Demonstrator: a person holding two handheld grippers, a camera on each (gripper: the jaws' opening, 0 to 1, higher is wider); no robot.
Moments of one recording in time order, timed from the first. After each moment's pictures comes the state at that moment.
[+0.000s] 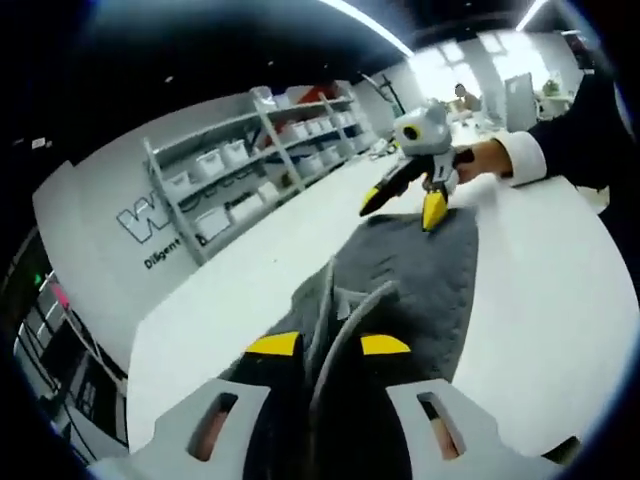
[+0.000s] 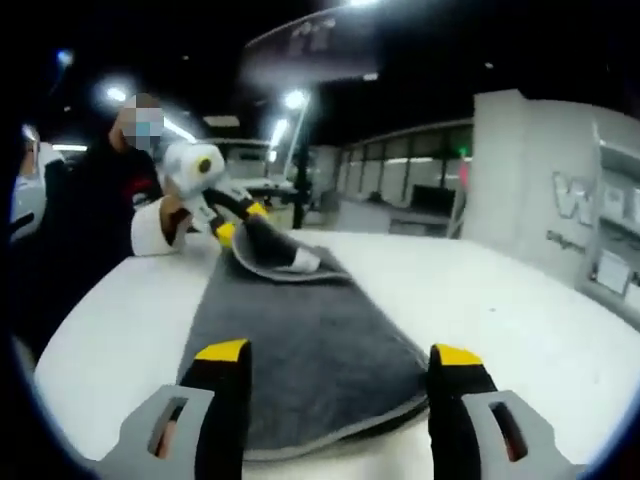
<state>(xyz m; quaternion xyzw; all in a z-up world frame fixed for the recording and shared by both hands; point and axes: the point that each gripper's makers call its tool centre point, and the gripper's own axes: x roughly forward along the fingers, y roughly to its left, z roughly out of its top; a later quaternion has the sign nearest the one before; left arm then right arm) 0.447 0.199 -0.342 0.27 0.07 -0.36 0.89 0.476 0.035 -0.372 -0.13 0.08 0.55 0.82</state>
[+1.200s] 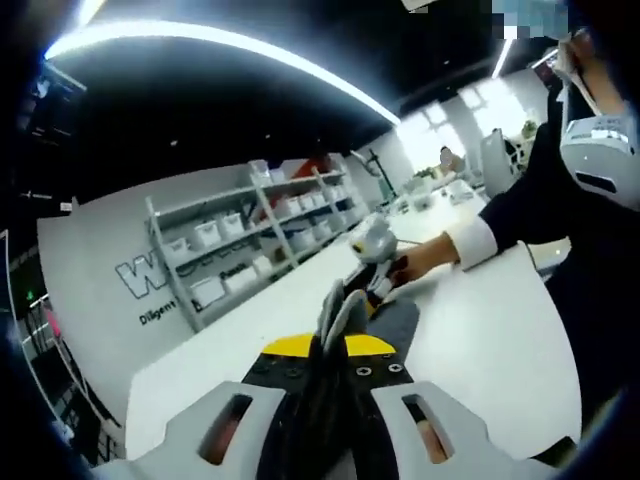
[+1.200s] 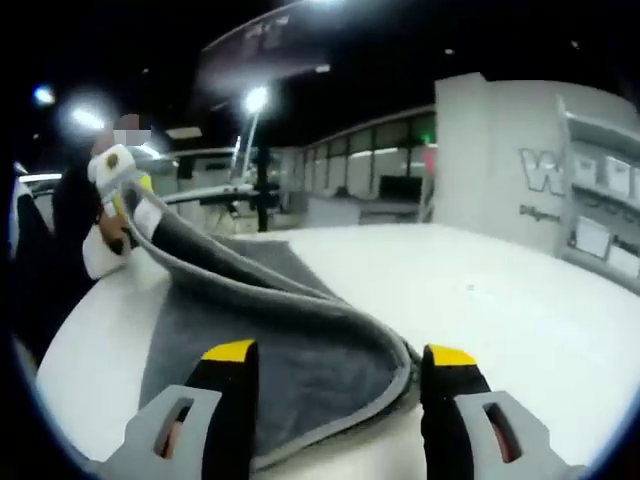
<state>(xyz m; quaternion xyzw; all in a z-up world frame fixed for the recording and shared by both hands) 0.347 0.186 -0.274 0.21 -0.08 -0.42 0.88 0.518 0.020 -0.384 -0.08 0.12 0.49 0.86</state>
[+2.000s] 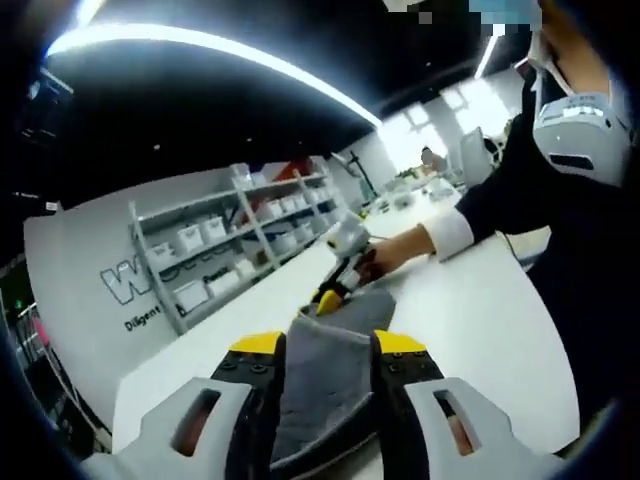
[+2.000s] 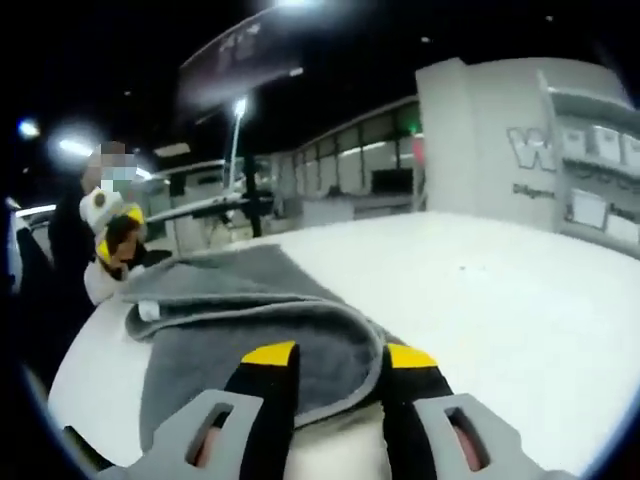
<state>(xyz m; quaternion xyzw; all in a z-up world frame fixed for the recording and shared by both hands) 0.341 0.174 -0.311 0.23 -0.06 -0.45 0.86 0.518 0.010 -0.386 -0.01 0.14 0.49 0.86</state>
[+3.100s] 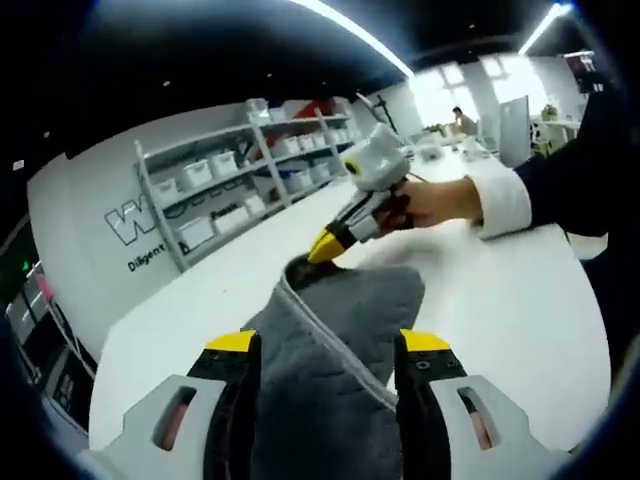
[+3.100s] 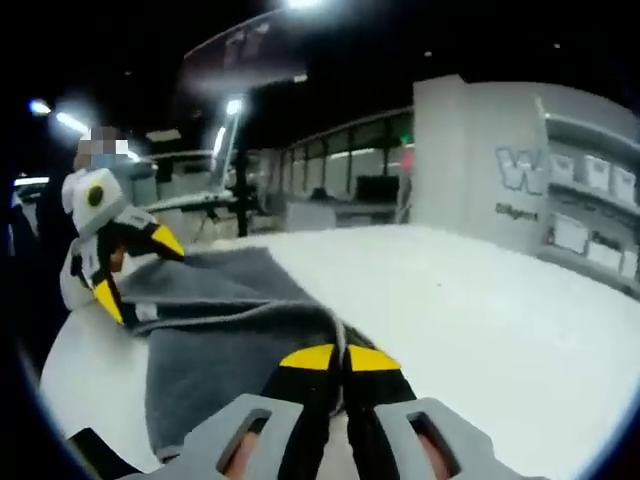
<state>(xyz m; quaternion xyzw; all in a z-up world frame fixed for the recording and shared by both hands) 0.401 0.102 -0.354 0.23 0.07 -0.39 0.89 0.518 -0.006 -0.378 -0.12 0.13 0.43 0.89</state>
